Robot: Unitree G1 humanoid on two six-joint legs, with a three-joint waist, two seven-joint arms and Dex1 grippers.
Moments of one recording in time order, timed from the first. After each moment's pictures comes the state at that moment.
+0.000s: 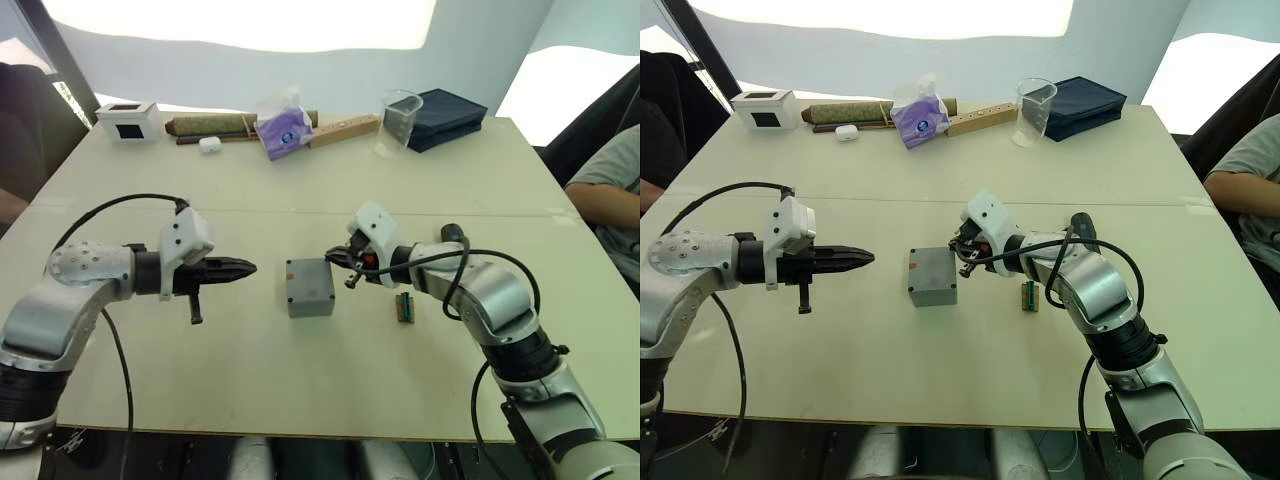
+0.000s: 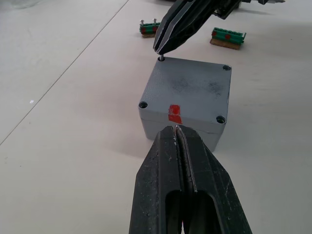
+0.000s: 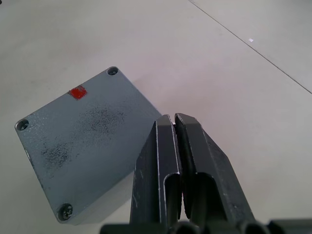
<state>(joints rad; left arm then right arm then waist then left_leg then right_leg) -0.36 0.90 0.05 -0.28 -0.49 0.52 -1.10 -0.65 -0.46 0.26 -0.26 0.34 0.95 0.60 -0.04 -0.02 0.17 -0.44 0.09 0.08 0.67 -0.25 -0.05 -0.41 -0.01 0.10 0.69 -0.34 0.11</state>
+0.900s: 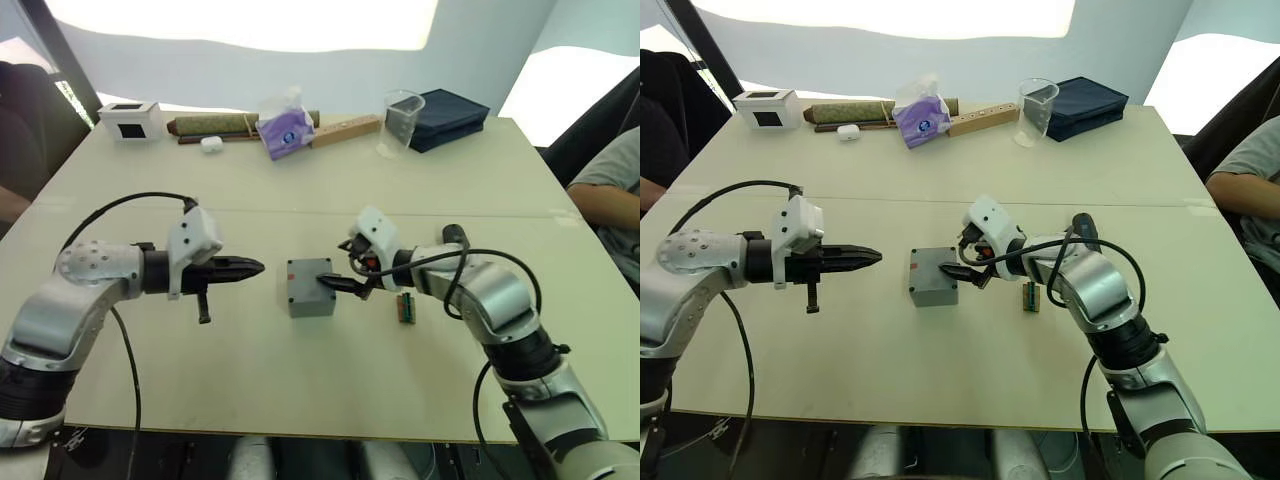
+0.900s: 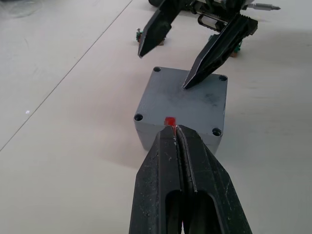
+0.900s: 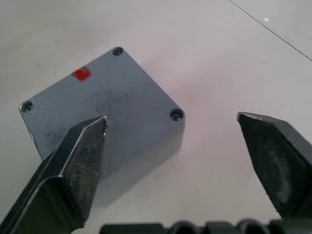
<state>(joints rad) -0.41 0.86 0.02 -0.31 -0.50 0.54 -1.08 -0.66 -0.52 0.22 -0.28 0.37 1.05 0.66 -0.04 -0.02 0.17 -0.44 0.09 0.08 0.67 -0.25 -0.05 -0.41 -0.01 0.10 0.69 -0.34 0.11</state>
